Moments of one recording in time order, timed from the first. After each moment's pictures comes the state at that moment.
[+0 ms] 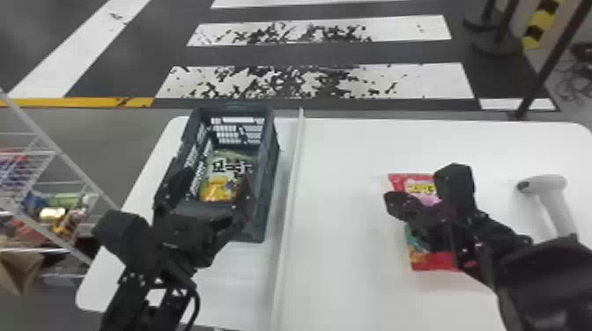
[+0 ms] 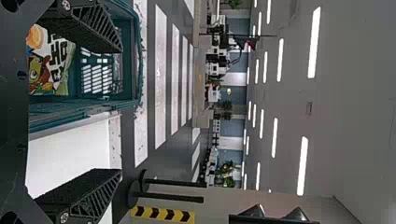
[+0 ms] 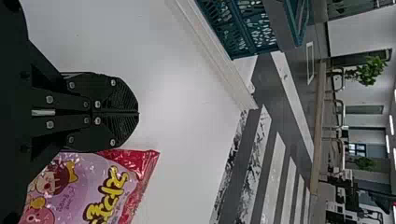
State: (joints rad) left arm 0.64 0.14 0.05 -2.18 0.15 0.01 -0.12; right arm 0.08 -0.21 0.26 -1.68 -0.04 0.50 0.33
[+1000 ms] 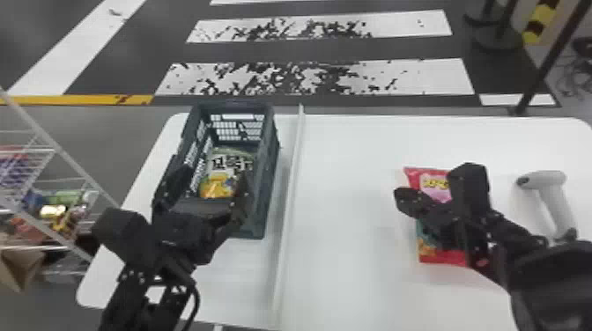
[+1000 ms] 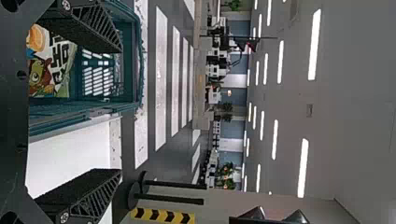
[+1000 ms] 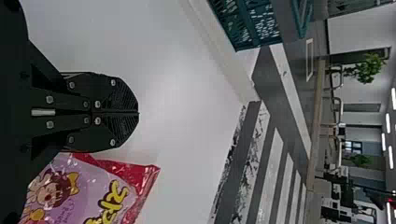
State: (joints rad) left arm 0.64 0.13 0.06 -2.18 0.15 0.01 -0.12; right arm 0.13 -0.22 0.21 -1.72 -0.02 0.44 0.36
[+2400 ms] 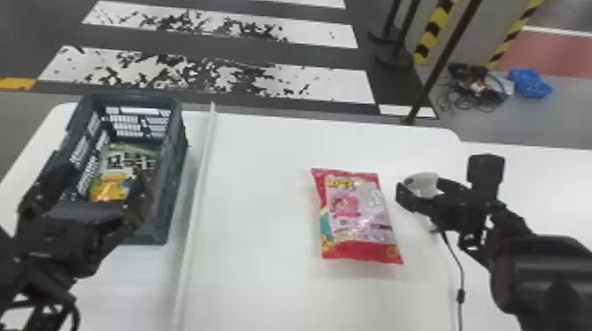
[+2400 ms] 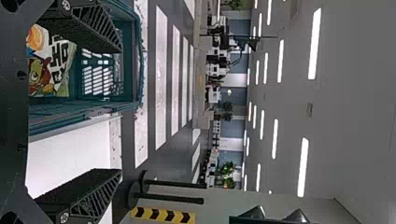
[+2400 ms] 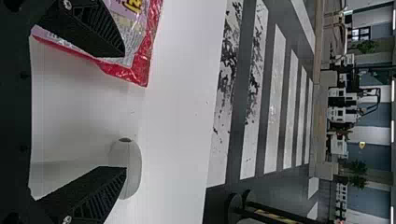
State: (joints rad) left arm 0.63 0.14 0.05 -2.17 0.16 0.01 -0.12; right arm 0.14 -0.26 -0.20 -1.71 -0.09 0.56 0.34
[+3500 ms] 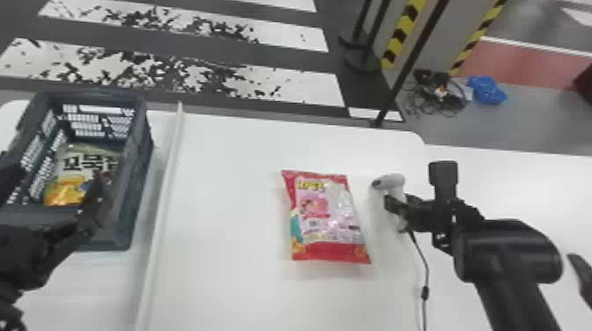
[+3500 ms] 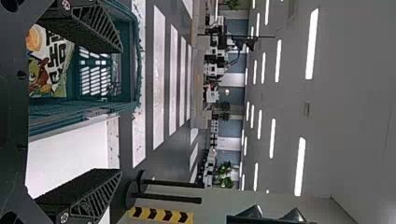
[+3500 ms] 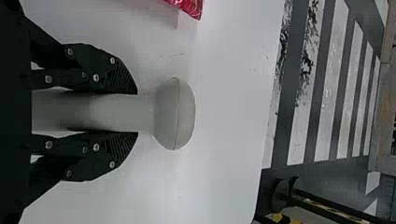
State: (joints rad) left arm 0.64 0.14 0.06 -2.17 0.16 -0.01 -0.12; right arm -0.03 -0.34 -0.17 -1.39 -0.02 0.61 0.36
